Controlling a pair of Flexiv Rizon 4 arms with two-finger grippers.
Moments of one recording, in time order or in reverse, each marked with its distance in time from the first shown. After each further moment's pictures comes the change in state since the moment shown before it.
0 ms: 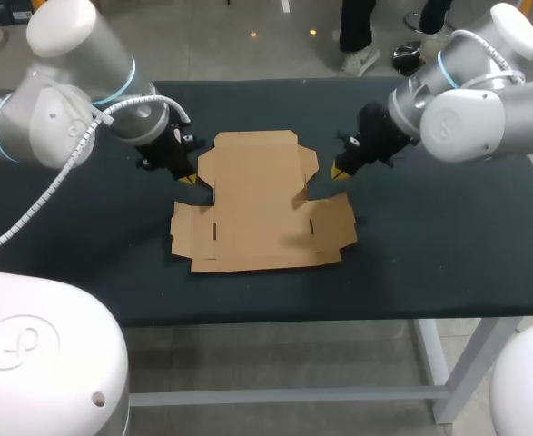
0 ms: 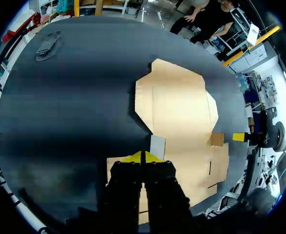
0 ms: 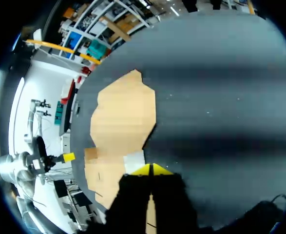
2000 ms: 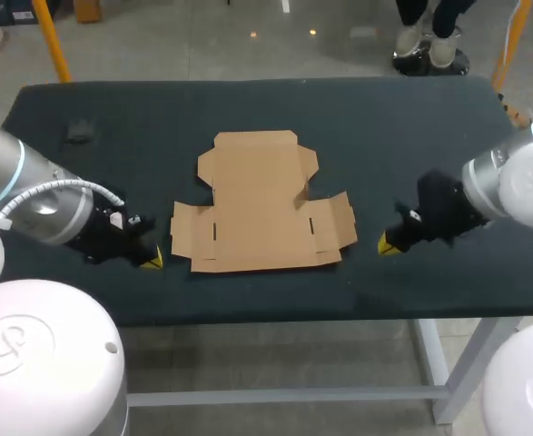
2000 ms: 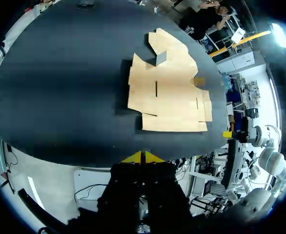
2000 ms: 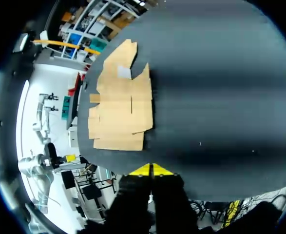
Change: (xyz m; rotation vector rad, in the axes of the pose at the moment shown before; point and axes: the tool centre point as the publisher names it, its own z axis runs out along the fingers) left arm -0.039 0.204 -0.083 -0.059 0.198 -0.073; right arm -0.041 -0.199 -0.071 0.041 0.069 0.064
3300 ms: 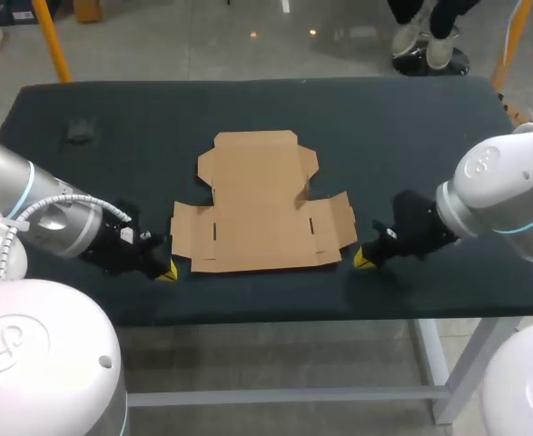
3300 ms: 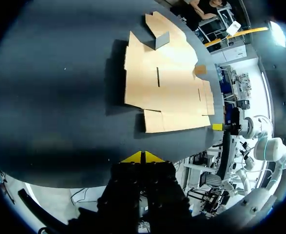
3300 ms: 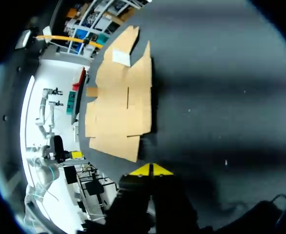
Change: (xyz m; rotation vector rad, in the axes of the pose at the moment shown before) left arm -0.011 -0.002 0.054 -0.080 0.101 0.039; right arm -0.003 0.005 0.062 0.030 0.068 -0.040
